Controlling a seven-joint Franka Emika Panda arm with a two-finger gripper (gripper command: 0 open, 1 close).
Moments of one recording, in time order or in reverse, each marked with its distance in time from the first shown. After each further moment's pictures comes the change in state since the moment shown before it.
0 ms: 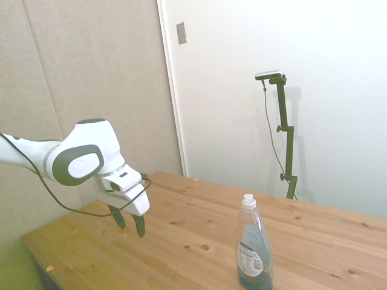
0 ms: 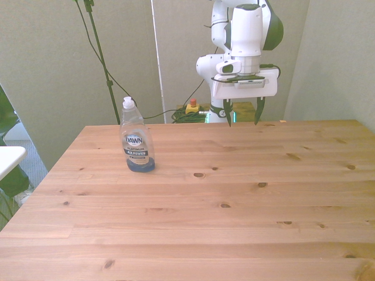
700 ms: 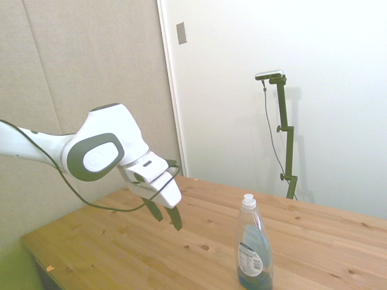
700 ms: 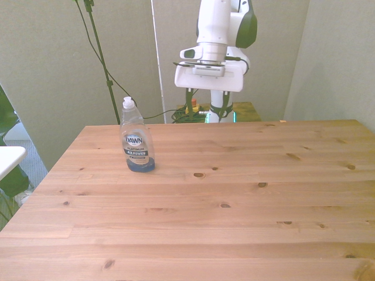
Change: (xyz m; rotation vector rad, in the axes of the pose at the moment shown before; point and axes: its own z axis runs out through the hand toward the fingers) arm 0.105 0.074 -0.045 0.012 0.208 0.185
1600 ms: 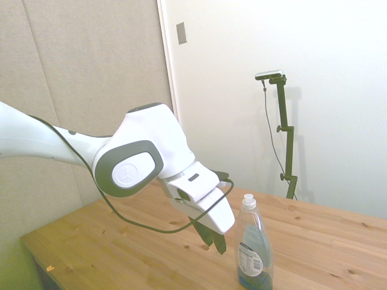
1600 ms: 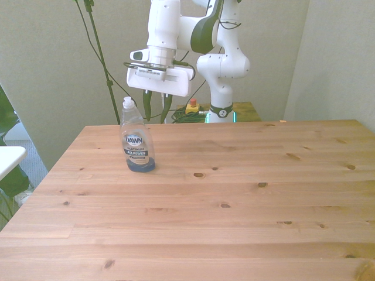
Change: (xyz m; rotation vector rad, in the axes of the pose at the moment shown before) arm 0.100 0.089 0.028 -0.066 0.034 0.120
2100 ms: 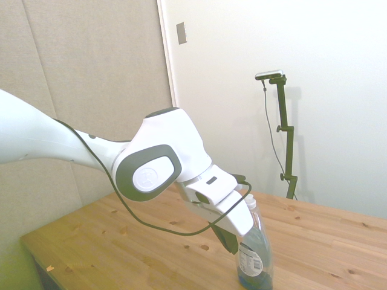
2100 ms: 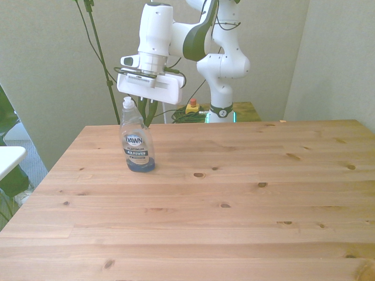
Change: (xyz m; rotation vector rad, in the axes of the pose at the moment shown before) arm 0.033 -0.014 0.014 -0.014 0.039 -0.001
